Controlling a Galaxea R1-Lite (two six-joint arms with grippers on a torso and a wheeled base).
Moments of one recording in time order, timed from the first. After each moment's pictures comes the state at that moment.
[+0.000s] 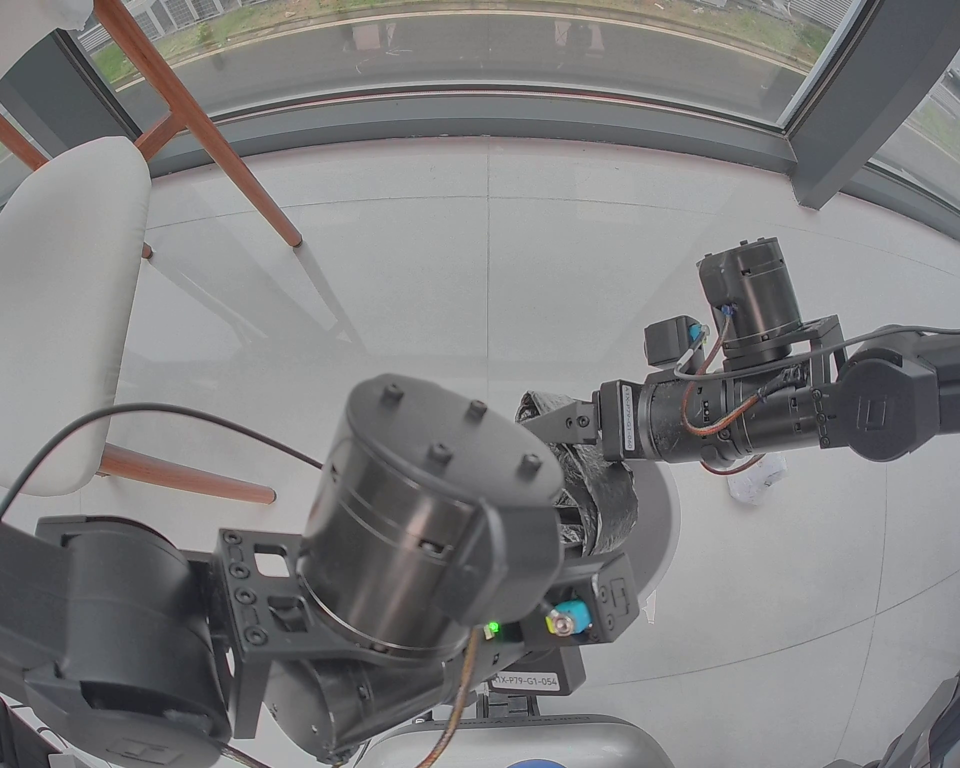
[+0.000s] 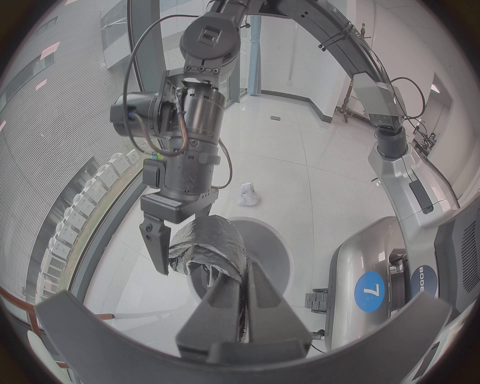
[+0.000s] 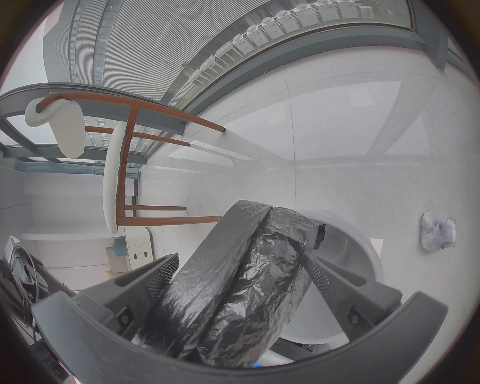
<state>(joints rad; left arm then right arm) -1.09 1.68 -1.01 -0.19 0.26 0.73 0.63 1.82 -1.28 0.04 0.20 0.40</state>
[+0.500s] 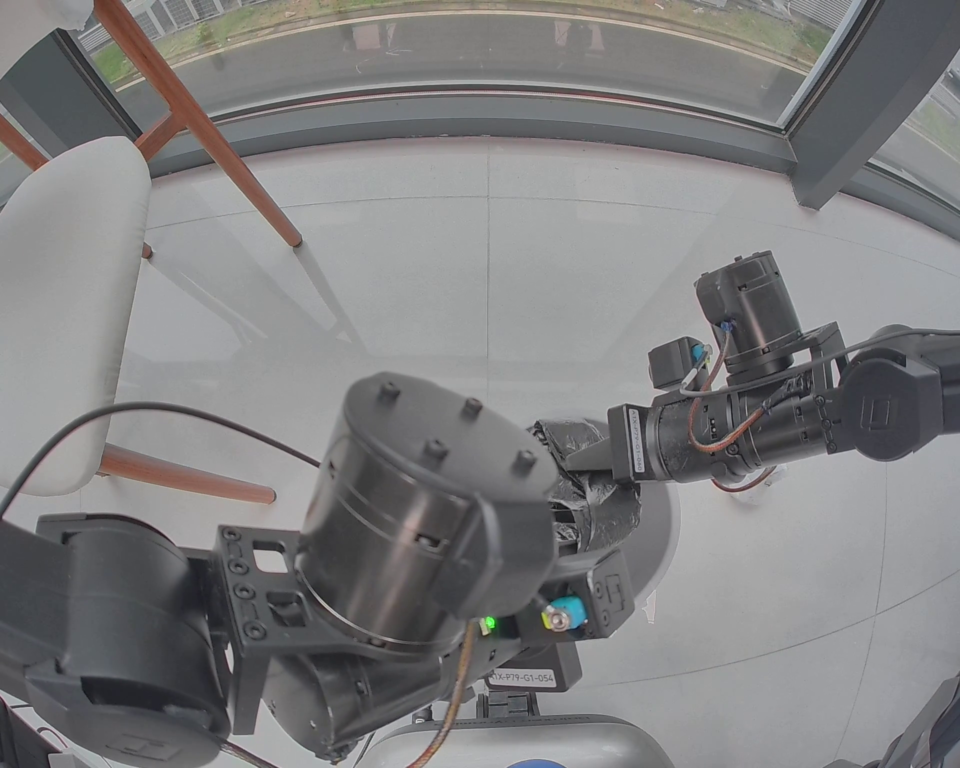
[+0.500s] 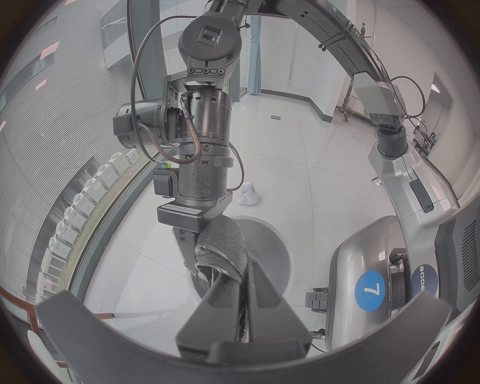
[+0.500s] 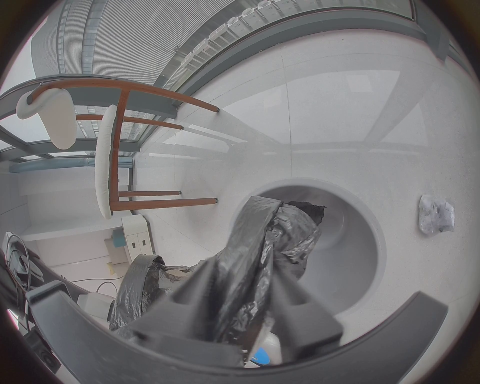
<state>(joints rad) -1.08 1.68 -1.00 -0.19 0.26 0.73 0.62 1.81 -1.27 0.14 0.20 0.40</state>
